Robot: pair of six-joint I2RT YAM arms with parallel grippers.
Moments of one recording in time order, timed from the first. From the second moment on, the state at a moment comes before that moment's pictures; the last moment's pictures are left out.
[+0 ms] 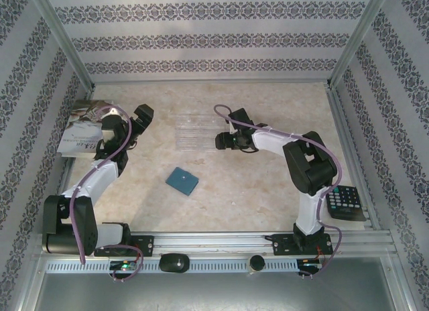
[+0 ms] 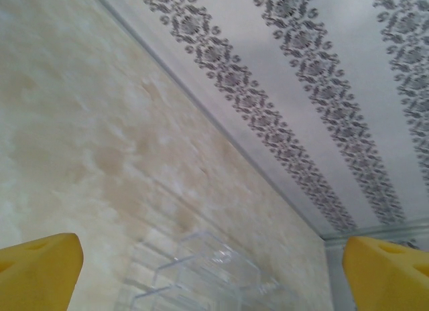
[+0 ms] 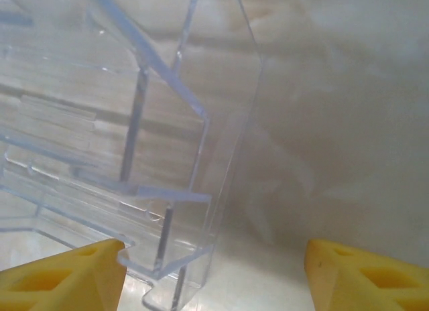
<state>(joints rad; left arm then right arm) 0.01 1.28 0.69 0.30 0.23 -0.93 0.47 1.95 1.23 -0.28 -0.14 0.39</state>
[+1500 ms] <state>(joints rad) -0.12 0.98 0.58 -0.19 0.18 -0.77 0.77 1.97 1.17 -0.30 -0.62 0.18</state>
